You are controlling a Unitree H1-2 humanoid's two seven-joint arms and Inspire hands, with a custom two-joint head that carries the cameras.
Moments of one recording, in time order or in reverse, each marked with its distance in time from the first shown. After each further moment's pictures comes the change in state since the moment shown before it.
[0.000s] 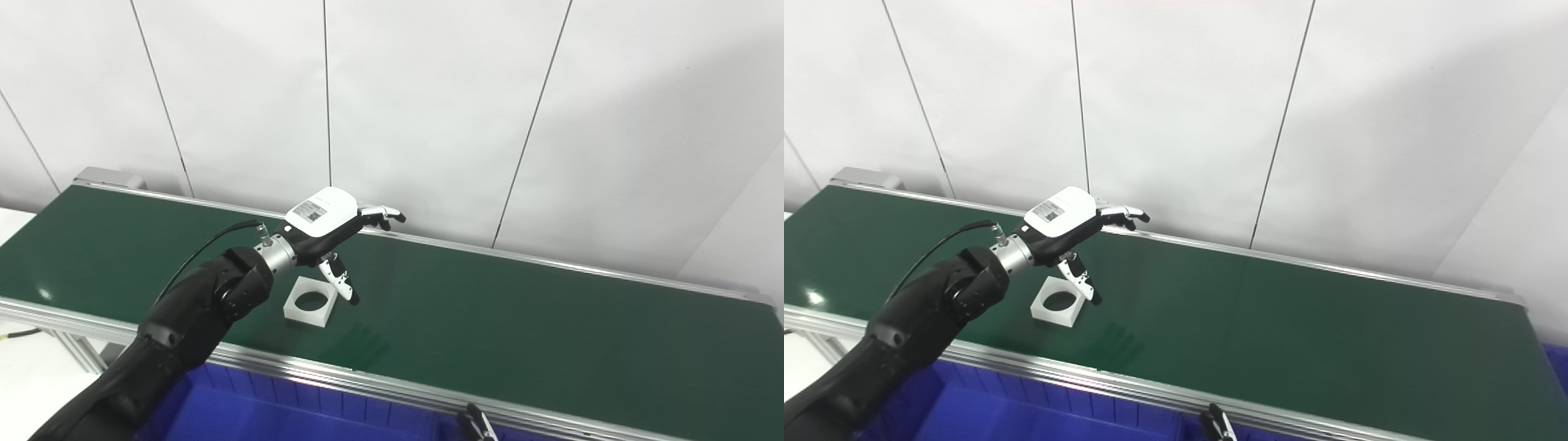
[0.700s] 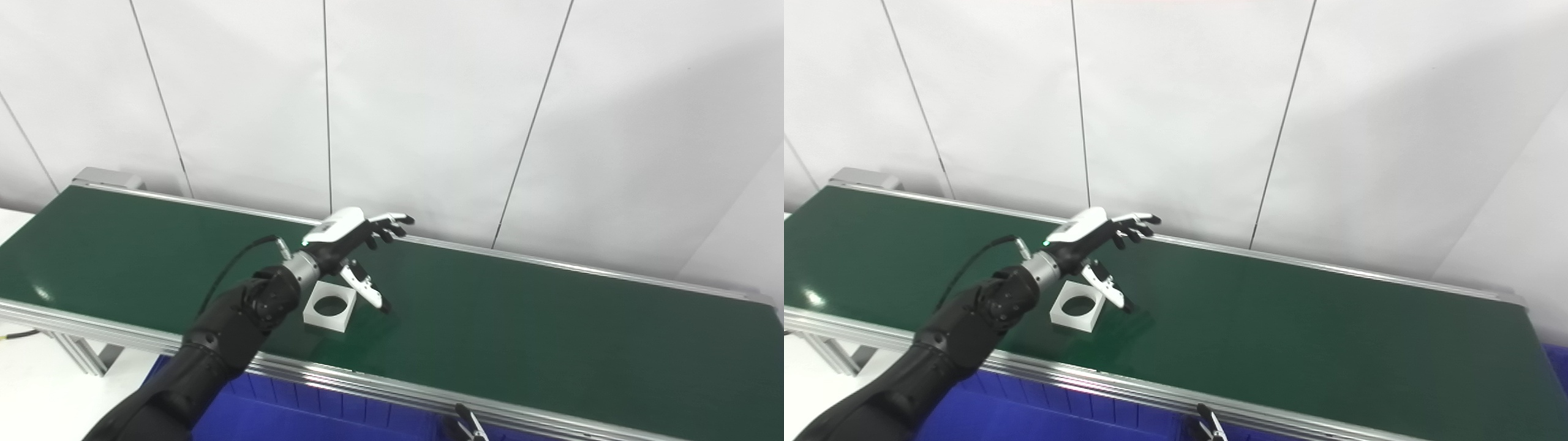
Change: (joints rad) left arm -0.016 -0.143 0.024 0.146 -0.180 0.098 -0.112; right arm 0.004 0.013 0.014 -0.007 -0.001 0.000 0.013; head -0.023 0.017
